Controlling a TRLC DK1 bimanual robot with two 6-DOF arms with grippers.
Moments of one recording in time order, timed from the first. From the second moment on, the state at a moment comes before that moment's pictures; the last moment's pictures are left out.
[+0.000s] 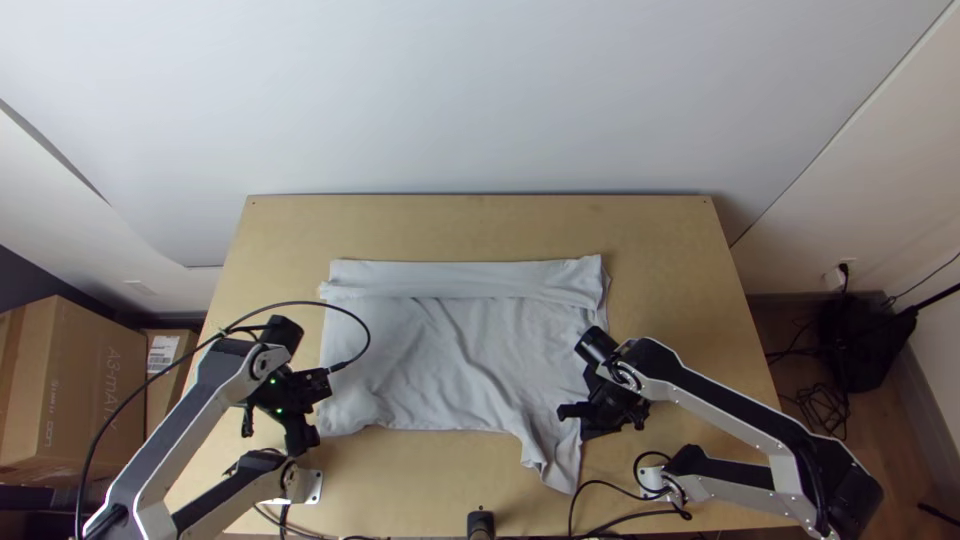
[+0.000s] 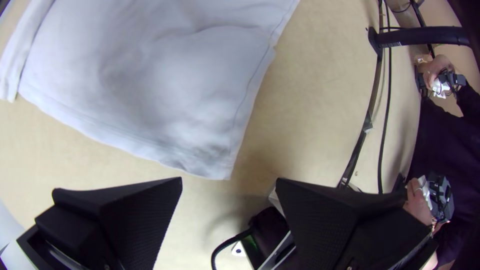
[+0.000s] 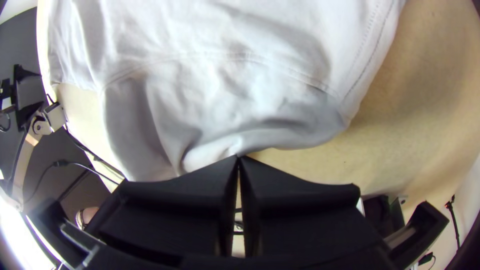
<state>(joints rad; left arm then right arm) -0.12 1.06 0.72 -1.32 0.12 0.94 0.70 1.29 0.71 -1.04 -0.41 0.57</state>
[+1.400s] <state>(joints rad) 0.12 1.20 0.78 -1.21 0.10 0.94 0.25 1.12 0.82 -1.24 -0.31 0.33</state>
